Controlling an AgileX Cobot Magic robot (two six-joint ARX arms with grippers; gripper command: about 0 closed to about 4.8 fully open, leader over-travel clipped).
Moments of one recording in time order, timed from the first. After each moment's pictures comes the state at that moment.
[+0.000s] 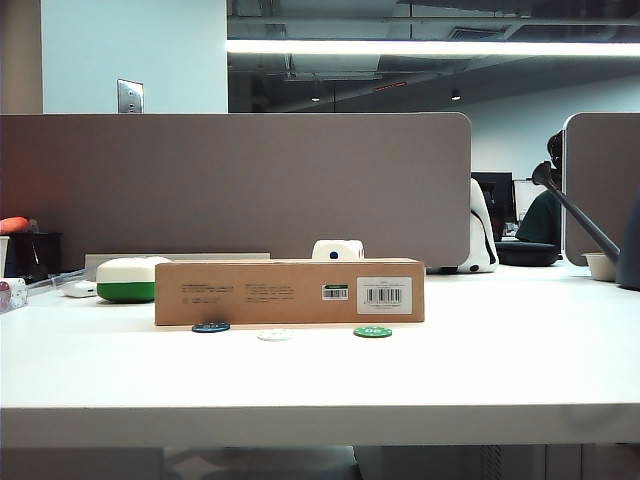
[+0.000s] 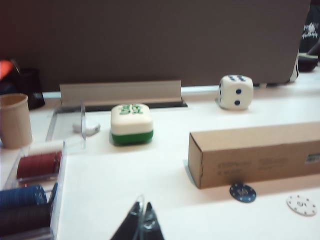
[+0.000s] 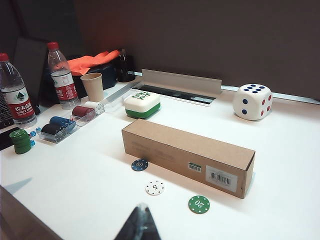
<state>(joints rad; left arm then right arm) -0.01 0.00 0.00 0.07 0.13 0.03 0.88 0.31 0.47 -0.20 0.23 0.09</state>
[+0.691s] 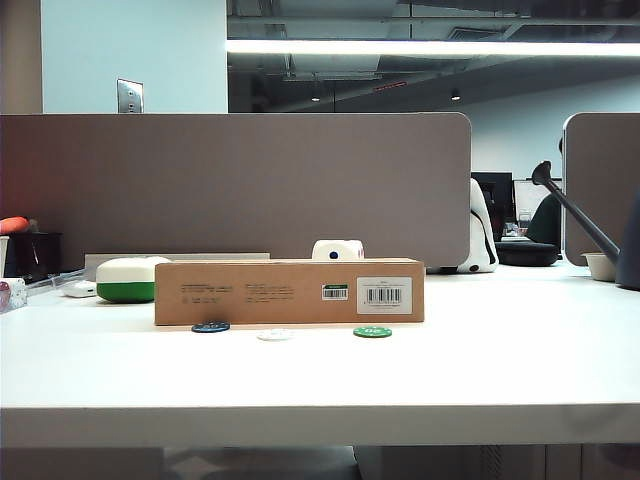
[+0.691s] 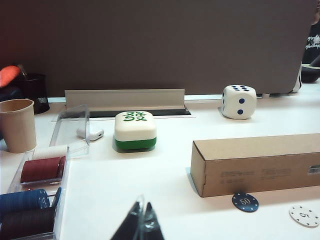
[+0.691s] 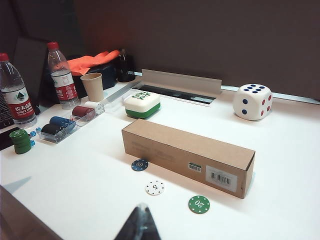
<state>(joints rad) 0.00 0.00 0.00 0.09 0.13 0.01 0.88 0.31 0.47 -0.20 0.23 0.09</state>
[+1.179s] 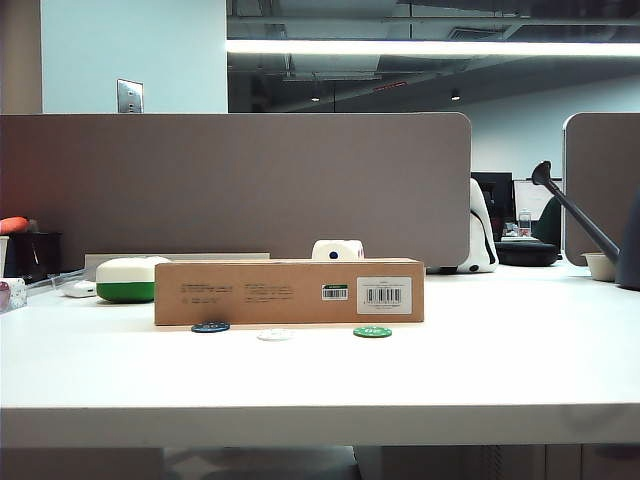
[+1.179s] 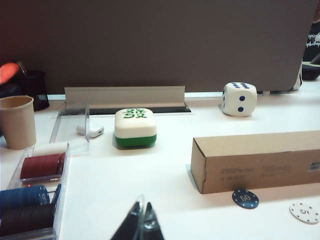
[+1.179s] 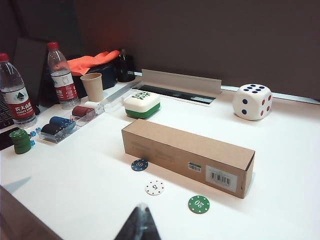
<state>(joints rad) 0.00 0.00 0.00 0.08 0.13 0.01 0.88 0.31 0.47 -0.20 0.23 0.09</state>
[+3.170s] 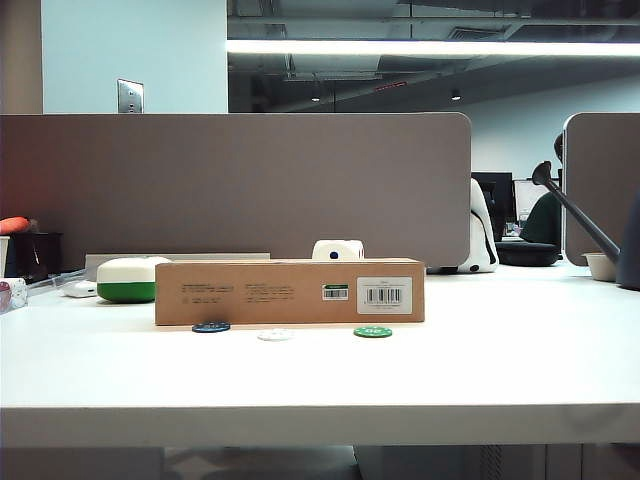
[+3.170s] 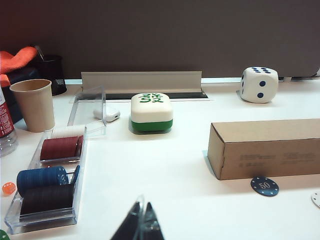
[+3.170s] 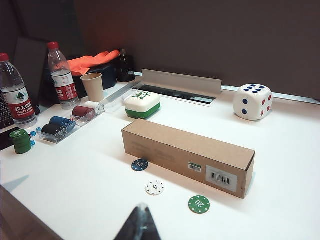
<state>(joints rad) 0.00 0.00 0.00 0.03 0.07 0.03 0.88 0.31 0.47 -0.20 0.23 0.09</state>
